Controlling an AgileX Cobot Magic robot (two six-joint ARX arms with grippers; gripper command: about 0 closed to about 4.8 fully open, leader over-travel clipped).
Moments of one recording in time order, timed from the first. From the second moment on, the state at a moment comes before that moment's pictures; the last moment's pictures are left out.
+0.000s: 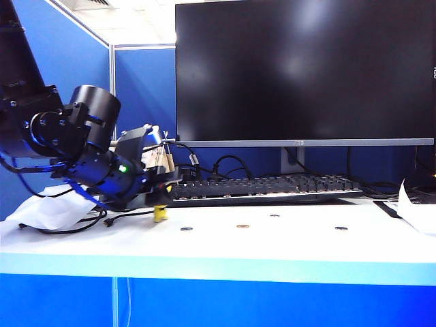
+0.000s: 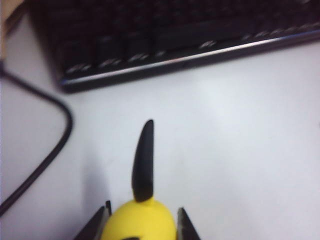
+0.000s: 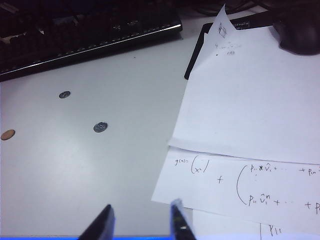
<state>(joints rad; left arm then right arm) -0.38 2.06 0.98 0.72 0.11 -0.11 0.16 0.06 0.02 -0.21 0.11 0.25</state>
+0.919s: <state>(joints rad) -0.66 2.00 1.09 0.74 0.09 -0.11 0.16 0.06 0.02 -0.21 0.11 0.25</state>
